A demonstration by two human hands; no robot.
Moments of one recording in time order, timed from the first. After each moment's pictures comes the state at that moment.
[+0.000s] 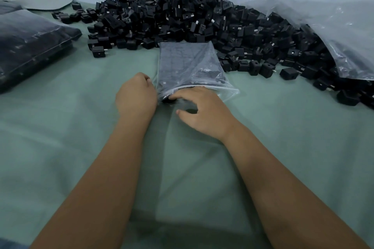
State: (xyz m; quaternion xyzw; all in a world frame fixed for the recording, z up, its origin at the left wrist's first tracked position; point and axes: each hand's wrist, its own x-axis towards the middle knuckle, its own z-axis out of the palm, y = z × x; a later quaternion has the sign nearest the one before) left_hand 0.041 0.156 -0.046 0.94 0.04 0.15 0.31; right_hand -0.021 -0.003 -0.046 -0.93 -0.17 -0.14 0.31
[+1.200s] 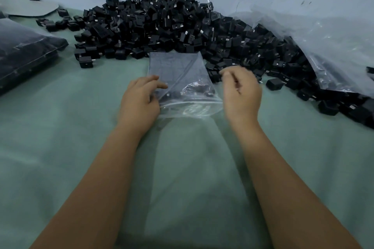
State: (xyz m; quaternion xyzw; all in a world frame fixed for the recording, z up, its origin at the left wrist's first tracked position) left_hand 0.045 0.147 -0.049 0.89 -0.19 0.20 0.35; right_hand -0.011 -0.056 -0.018 -0.81 0.05 -0.43 0.39
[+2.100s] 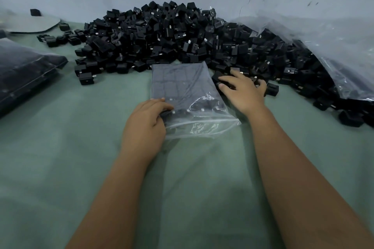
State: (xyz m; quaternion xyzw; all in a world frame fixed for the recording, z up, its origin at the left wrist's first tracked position) left_hand 0.047 0.144 -0.053 0.90 -0.19 0.18 0.35; right_hand 0.090 -0.126 -0.043 -0.96 0.12 -0.17 0.18
